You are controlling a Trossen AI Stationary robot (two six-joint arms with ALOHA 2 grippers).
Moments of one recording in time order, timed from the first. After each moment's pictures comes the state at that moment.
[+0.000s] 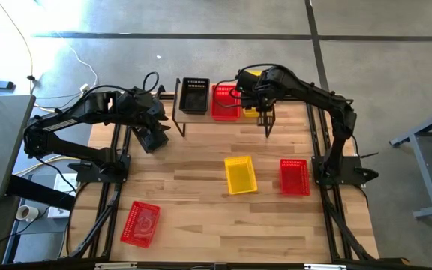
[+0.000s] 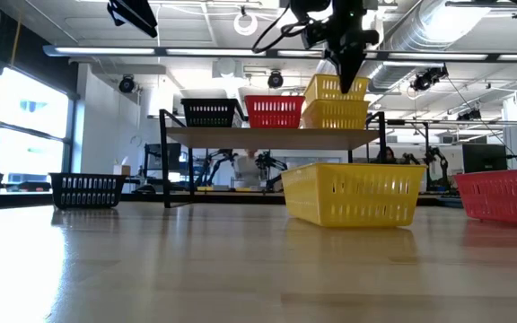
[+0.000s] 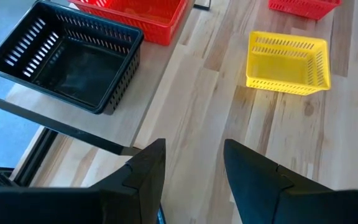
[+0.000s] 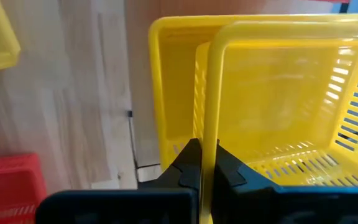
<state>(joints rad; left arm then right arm) 0.35 1.09 1.34 -1.10 -0.10 -0.05 -0.40 1.84 1.98 -1.57 0.27 -0.44</state>
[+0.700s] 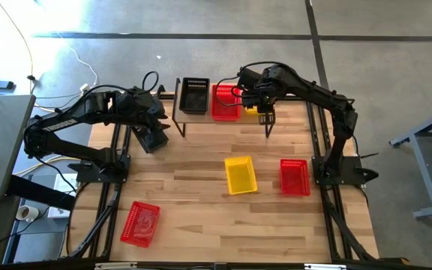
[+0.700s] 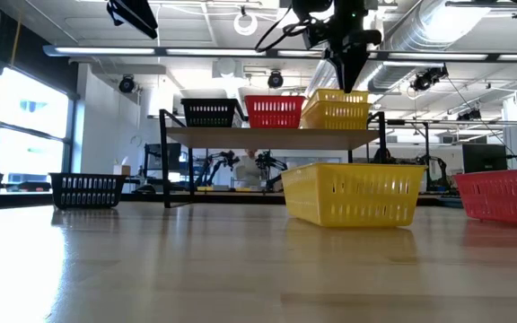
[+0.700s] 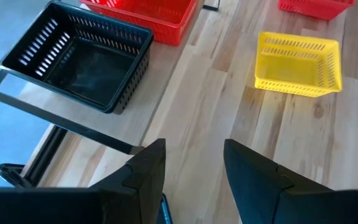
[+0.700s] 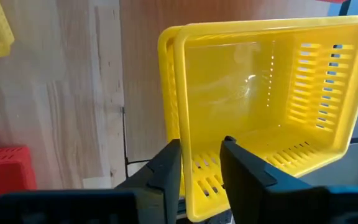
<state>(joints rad) 0.35 1.09 1.34 -1.10 -0.13 -0.05 -0.42 1.83 1.98 -1.57 0.27 -0.50</state>
